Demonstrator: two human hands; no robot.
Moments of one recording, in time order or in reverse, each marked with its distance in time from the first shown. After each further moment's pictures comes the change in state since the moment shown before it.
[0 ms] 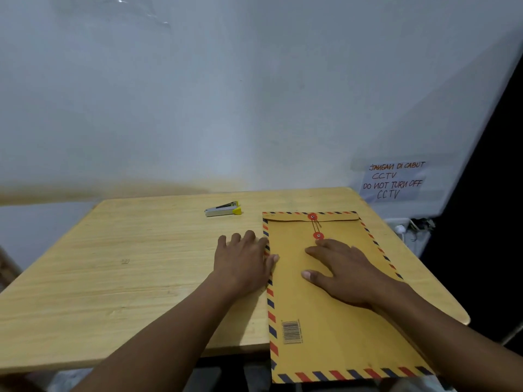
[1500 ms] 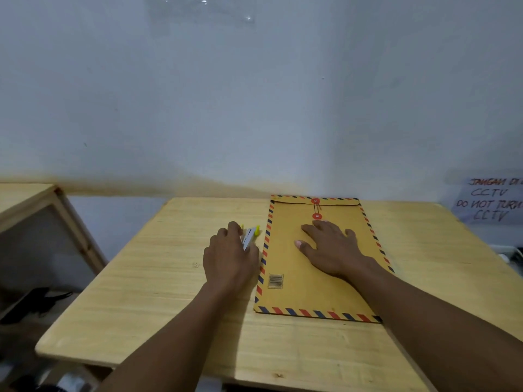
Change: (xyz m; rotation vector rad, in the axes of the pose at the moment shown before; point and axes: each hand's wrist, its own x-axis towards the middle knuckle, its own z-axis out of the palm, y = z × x) left_hand -0.006 -0.143 0.012 -0.407 0.408 -0.538; right_hand 0.162 -0.120 0.029 -0.043 0.073 -0.034
